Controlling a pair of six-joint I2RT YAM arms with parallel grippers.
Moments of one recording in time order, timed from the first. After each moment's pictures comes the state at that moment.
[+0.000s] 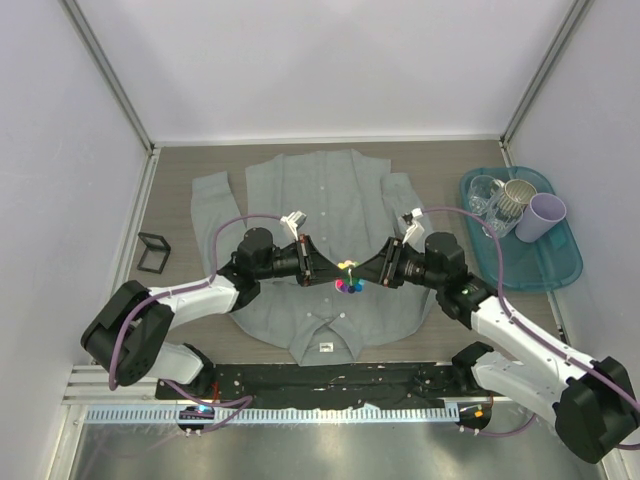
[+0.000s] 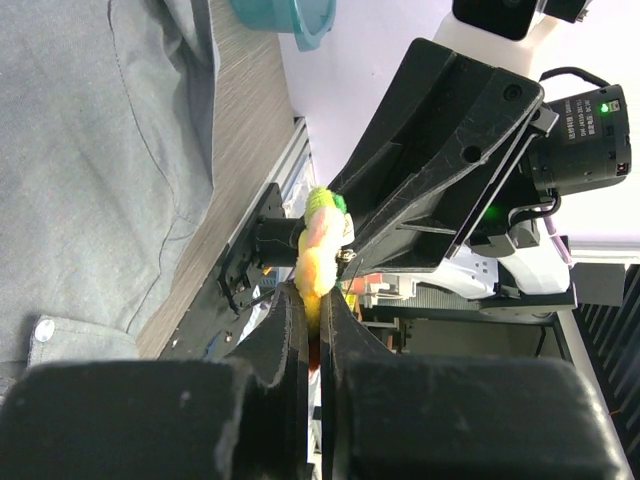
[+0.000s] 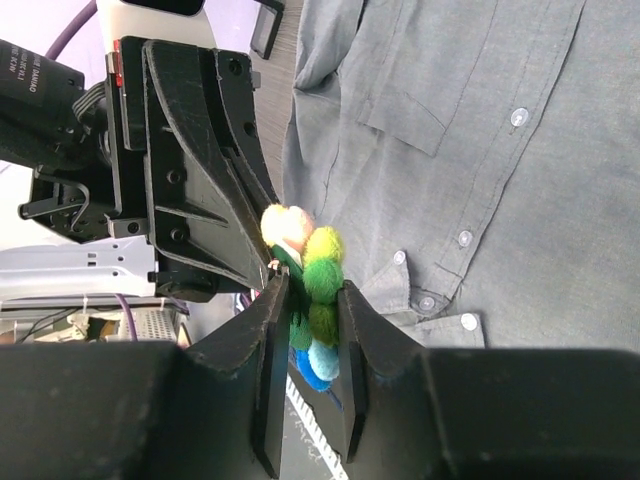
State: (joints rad) left arm -0.66 1.39 0.55 0.66 0.68 -1.26; right arm 0.54 0.92 0.50 0.07 -0.49 0.86
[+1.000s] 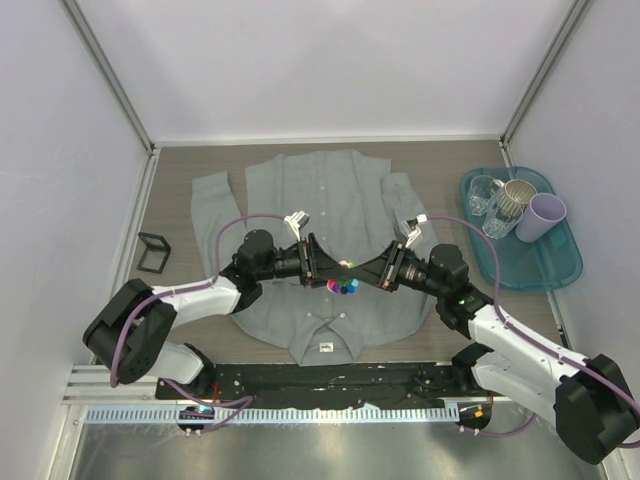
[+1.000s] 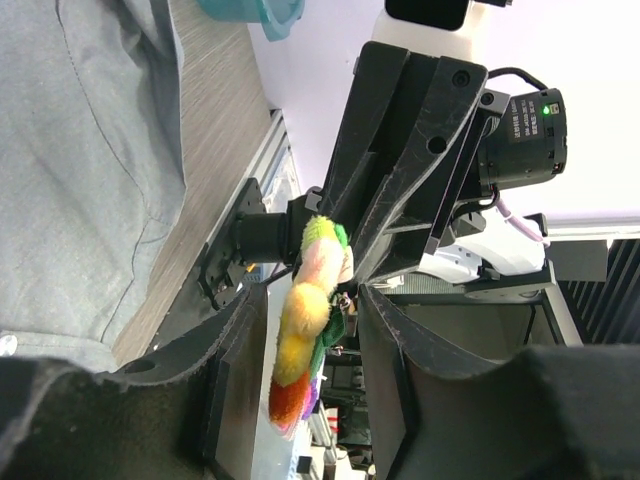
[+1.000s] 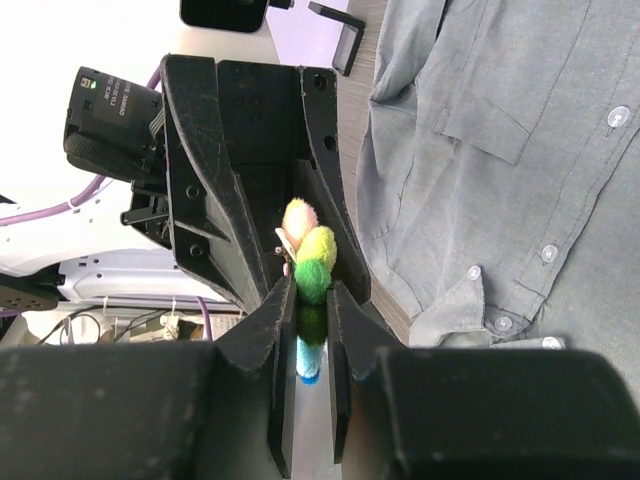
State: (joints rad) left arm -0.68 1.41 0.54 0.75 0.70 -1.28; right arm 0.54 0.91 0.36 0.40 -0.54 1.09
